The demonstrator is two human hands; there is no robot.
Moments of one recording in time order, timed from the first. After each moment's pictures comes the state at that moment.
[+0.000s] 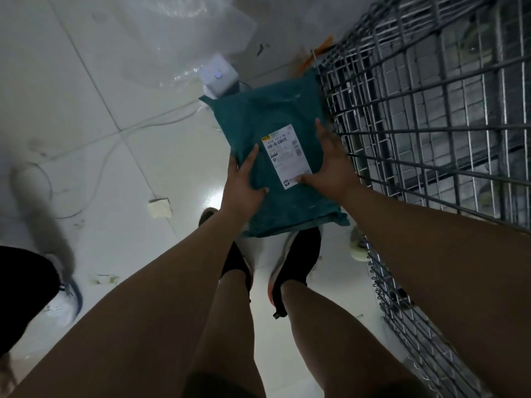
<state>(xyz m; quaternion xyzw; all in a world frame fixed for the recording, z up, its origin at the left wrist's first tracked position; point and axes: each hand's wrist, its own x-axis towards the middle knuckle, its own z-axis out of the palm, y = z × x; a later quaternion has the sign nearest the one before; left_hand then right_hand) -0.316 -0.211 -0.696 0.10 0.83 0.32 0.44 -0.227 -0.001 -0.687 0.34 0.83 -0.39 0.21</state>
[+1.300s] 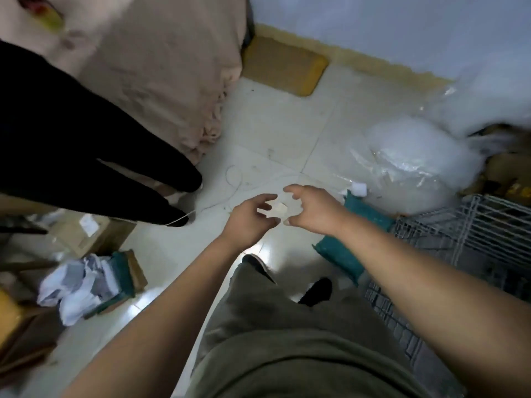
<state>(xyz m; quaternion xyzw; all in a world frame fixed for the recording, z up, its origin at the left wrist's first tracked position) -0.160 -0.438 -0.083 -0.23 0.84 0.45 0.20 -0.247 -0.263 -0.086 -0.22 0.87 -0.26 0.35</state>
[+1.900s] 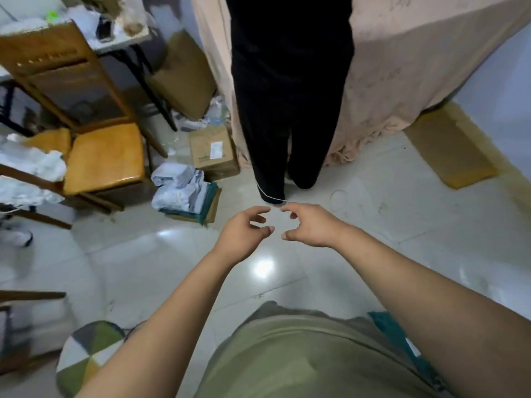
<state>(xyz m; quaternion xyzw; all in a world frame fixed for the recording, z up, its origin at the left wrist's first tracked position) 0.150 -0.669 -0.012 -0.50 0.72 0.49 -0.03 -0.036 -0.593 -0.004 -0.51 0.75 -0.10 0.41</state>
